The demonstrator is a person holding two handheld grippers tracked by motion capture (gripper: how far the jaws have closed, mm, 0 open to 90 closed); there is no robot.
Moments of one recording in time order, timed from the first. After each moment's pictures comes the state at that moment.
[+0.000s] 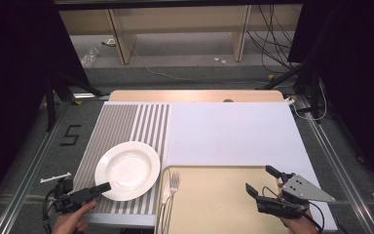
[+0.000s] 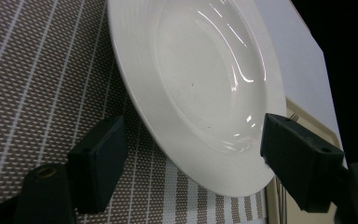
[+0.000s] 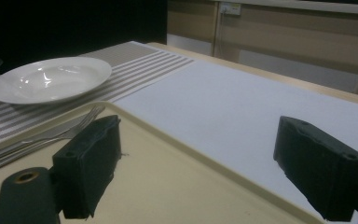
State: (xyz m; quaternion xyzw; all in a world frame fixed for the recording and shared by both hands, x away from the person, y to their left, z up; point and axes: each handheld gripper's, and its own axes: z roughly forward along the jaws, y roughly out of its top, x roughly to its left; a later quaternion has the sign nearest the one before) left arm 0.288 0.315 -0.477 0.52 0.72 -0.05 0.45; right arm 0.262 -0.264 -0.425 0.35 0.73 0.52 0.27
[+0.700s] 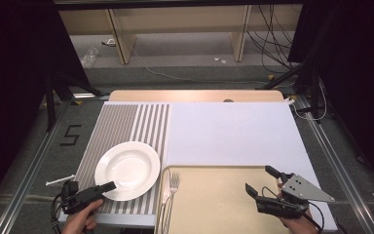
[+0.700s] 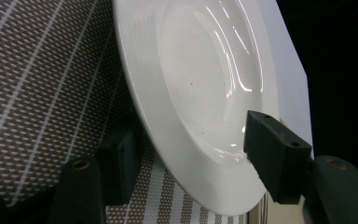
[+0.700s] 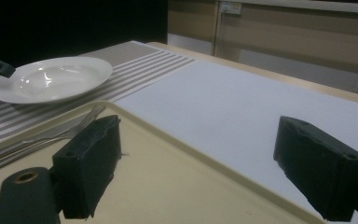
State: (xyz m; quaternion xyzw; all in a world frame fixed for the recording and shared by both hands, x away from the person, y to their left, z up) left arm 0.290 0.307 -0.493 0.46 0.75 -0.09 0.47; right arm 0.262 -0.263 -0.425 0.35 0.73 0.53 0.26
